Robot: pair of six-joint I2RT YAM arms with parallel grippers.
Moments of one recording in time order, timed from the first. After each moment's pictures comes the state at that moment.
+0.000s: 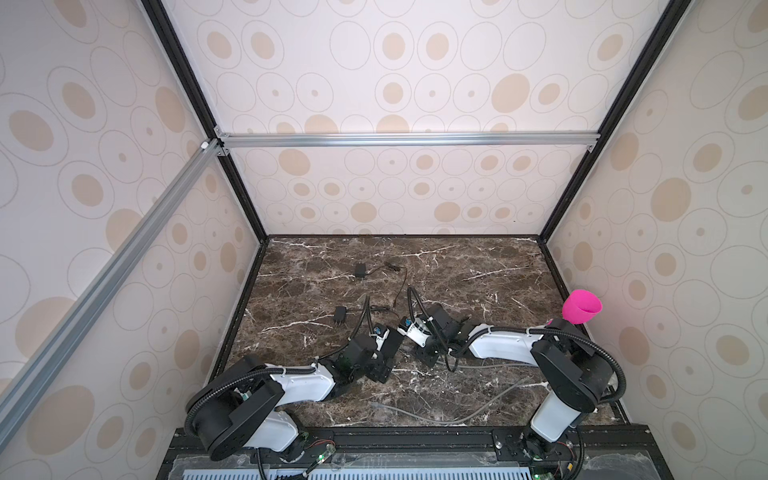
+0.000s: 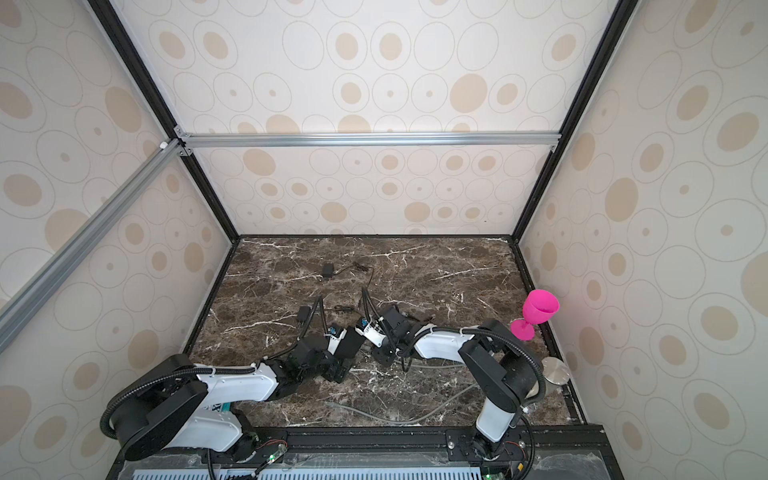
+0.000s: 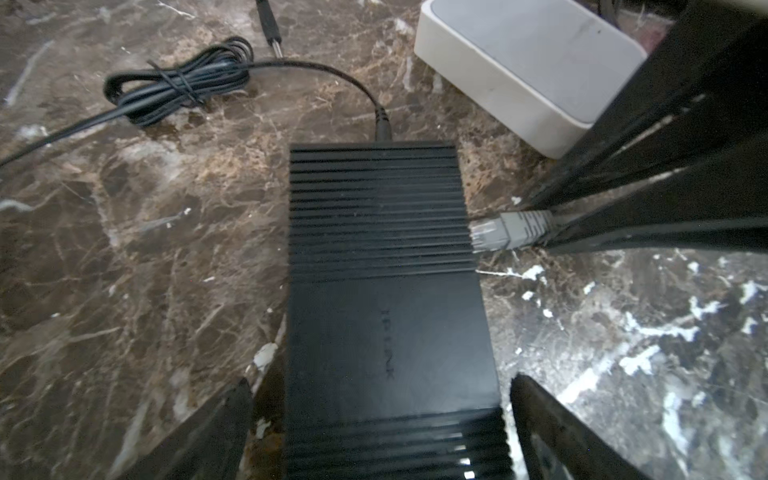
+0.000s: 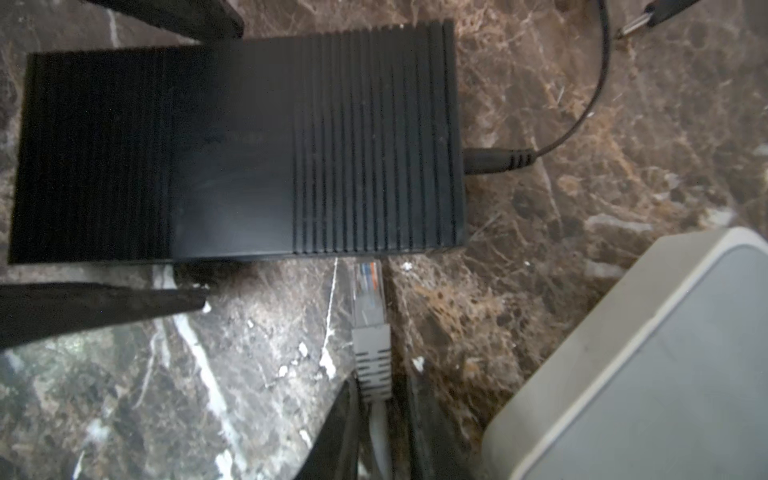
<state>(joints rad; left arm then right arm) -0.79 1.40 0.35 0.28 -0.10 -0.19 0.78 1.70 0.83 -0.15 -0.17 -0.20</state>
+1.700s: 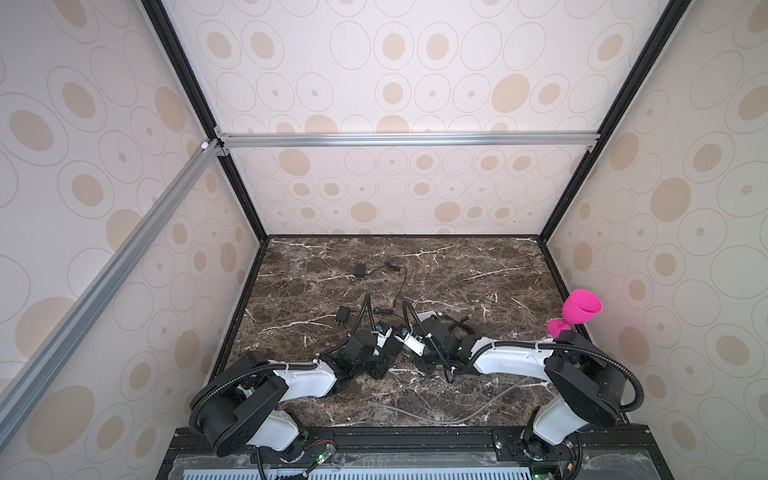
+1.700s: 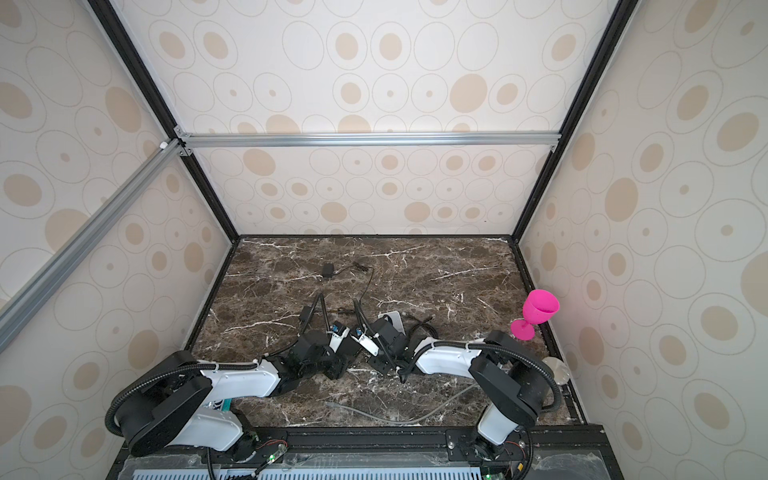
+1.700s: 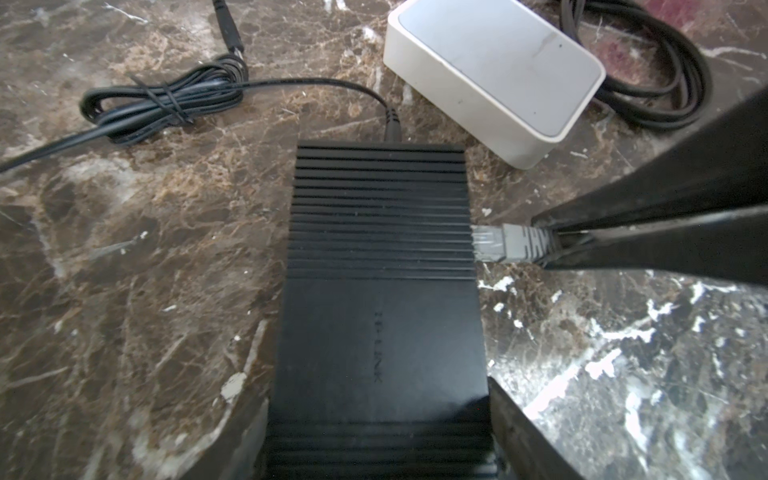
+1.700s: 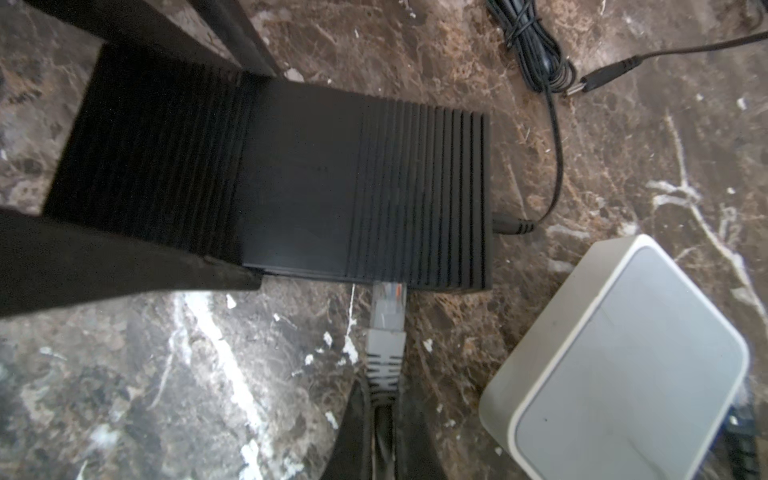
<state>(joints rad) -0.77 1.42 0.38 0.28 0.01 -0.18 0.94 1.60 0.75 -0.08 0.10 -0.17</state>
